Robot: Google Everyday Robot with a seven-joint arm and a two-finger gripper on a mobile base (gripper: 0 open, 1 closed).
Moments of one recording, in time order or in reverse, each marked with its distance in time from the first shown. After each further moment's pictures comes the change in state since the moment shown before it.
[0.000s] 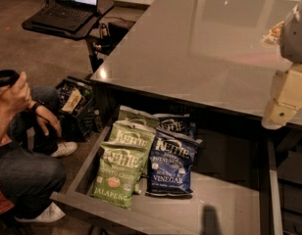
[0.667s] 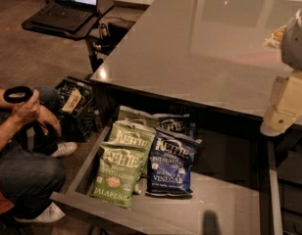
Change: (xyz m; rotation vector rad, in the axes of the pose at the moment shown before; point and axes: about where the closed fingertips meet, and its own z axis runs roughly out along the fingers) arm -0.002 0.010 0.000 0.015 -0.003 0.012
